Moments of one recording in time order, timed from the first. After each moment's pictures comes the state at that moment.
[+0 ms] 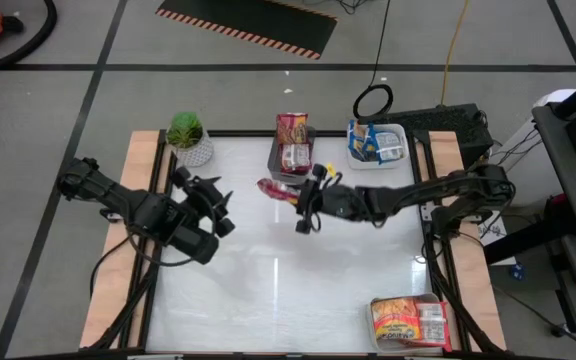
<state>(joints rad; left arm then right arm) -0.47 1.39 1.48 -1.40 -1.05 -0.85 0.07 1.57 1.01 0.22 0.45 -0.15</state>
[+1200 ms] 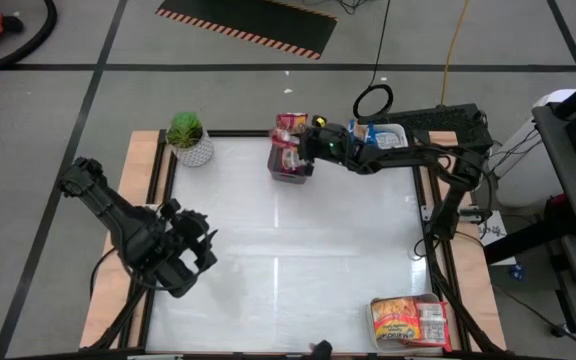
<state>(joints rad) -0.71 1.39 1.35 -1.53 -0.78 -1.29 -0.45 1.77 1.01 0.44 0.08 -0.58</state>
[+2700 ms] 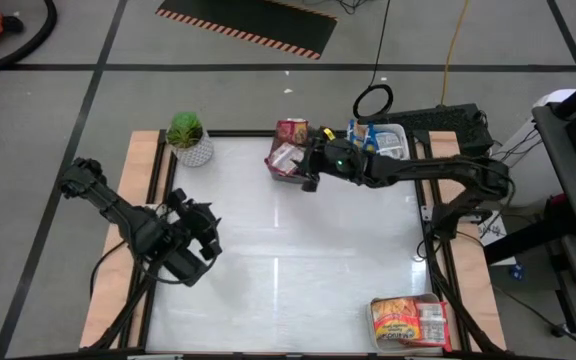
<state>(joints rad) -0.63 1.39 1.35 -1.53 -0.85 -1.11 -0.26 1.57 1.01 0.22 0.26 -0.45</state>
